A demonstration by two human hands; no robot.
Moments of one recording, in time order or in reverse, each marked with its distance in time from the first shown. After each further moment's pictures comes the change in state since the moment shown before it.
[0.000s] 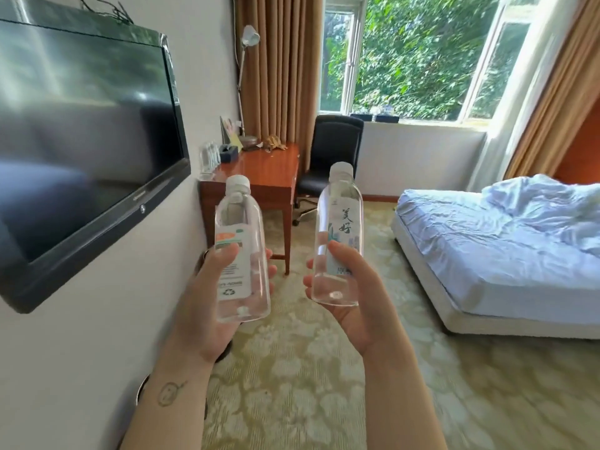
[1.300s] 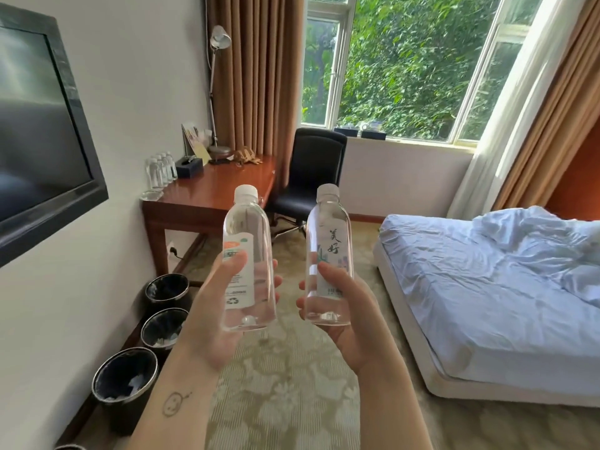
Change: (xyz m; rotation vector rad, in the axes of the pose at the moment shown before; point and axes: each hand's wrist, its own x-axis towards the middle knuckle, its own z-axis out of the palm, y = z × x) left_hand 0.277 -0.113 0.153 -0.083 -0.008 -0.042; right_hand 0.245 -0.111 -0.186 -0.116 -0.023 0.013
